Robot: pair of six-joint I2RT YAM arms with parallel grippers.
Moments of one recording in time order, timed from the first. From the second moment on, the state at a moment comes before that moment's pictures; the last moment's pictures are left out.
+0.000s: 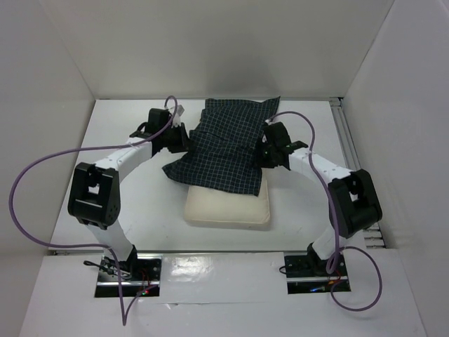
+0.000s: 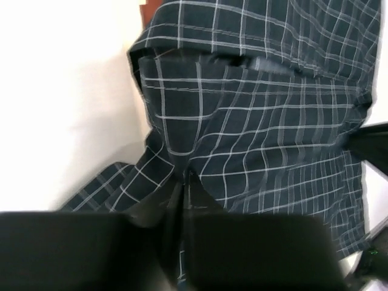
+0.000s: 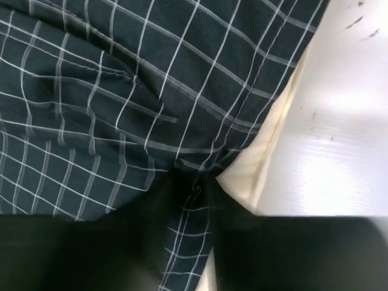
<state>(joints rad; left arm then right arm) -0.23 1.73 1.23 -0.25 0.36 -0.39 0.39 1.60 1.07 -0.34 -0.06 0.43</state>
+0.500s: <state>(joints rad) -0.09 1.66 1.44 -0.33 0.49 -0.40 0.46 1.63 1.41 -0.42 -0.01 0.40</state>
